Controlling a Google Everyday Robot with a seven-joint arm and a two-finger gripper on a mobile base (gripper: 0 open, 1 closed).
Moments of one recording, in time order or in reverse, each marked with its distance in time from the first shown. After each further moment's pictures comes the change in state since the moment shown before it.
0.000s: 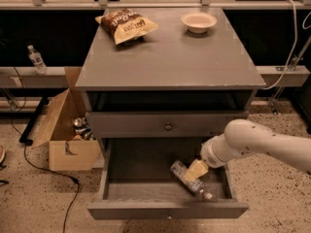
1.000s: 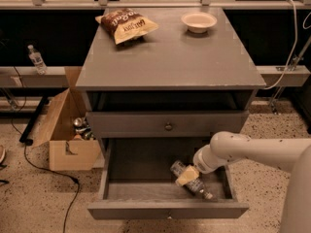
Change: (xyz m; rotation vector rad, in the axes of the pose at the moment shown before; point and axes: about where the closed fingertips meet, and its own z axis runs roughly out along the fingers) arm 0.025 -0.019 0.078 0.039 0.056 0.102
